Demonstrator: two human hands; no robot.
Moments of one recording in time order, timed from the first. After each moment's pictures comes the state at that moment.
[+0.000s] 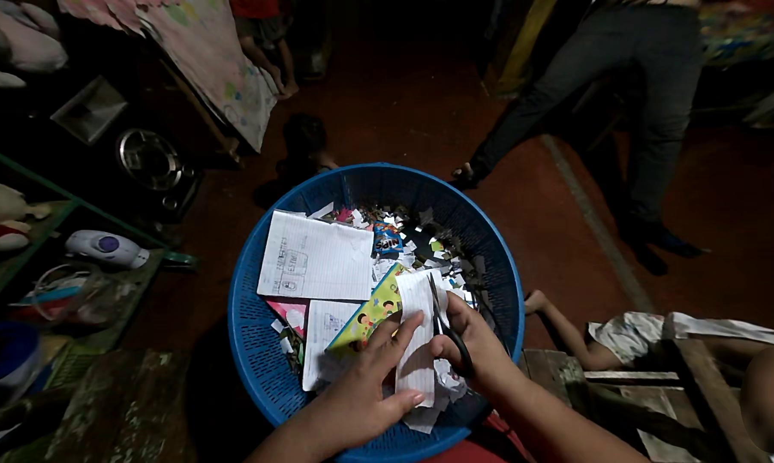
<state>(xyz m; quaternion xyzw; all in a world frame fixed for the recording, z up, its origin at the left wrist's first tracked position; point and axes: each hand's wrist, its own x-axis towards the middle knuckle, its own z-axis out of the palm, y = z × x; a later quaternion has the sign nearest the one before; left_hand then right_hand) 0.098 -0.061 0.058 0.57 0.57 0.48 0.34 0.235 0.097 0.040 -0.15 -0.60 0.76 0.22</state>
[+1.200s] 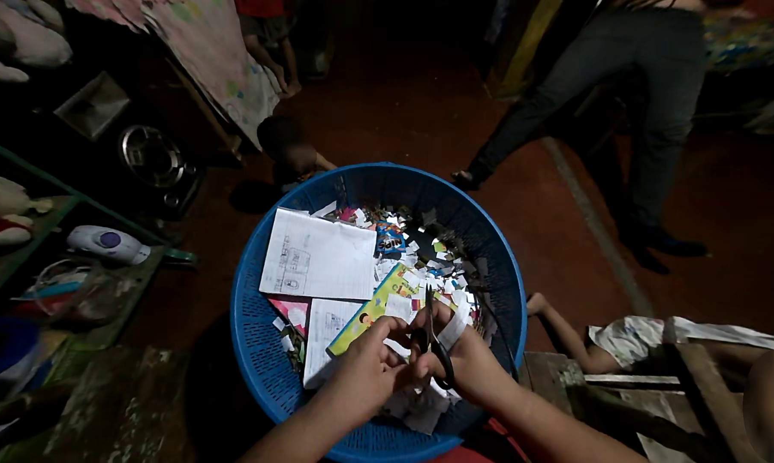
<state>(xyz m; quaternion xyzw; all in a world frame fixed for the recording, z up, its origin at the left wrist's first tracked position) 0.098 -0.051 0.067 0.40 0.67 0.44 0.44 0.233 0.087 0.038 -0.12 -0.67 0.71 0.19</state>
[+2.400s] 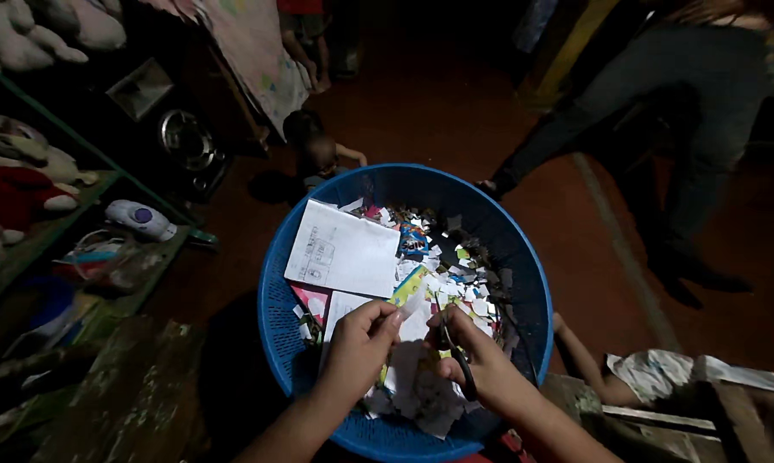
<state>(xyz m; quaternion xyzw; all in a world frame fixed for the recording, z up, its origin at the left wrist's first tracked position) 0.081 -0.058 0.065 0.33 0.72 0.55 0.27 0.234 0.095 0.037 -0.13 -0.79 0.59 0.11</state>
